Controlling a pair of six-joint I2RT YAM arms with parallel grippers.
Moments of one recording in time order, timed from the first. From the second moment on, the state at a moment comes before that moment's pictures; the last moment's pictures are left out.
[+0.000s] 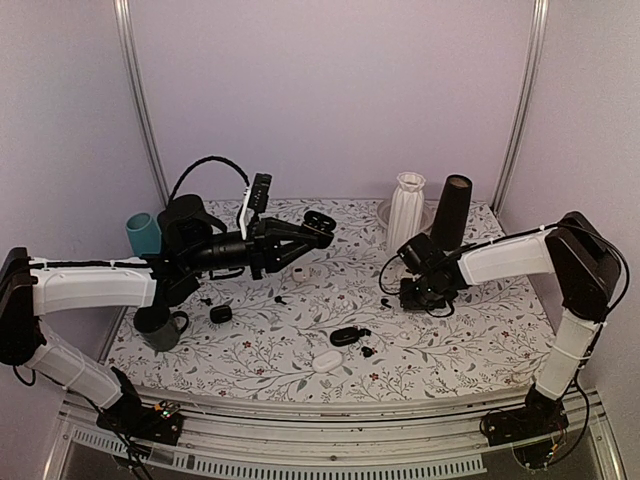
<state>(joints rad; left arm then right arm) -0.76 1.38 0.80 0.69 0.64 -0.34 0.66 1.82 1.02 -0.33 0.26 0.65</state>
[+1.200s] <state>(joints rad) -0.76 1.39 0.80 0.70 0.64 -0.35 0.69 1.86 1.09 -0.46 0.32 0.75</state>
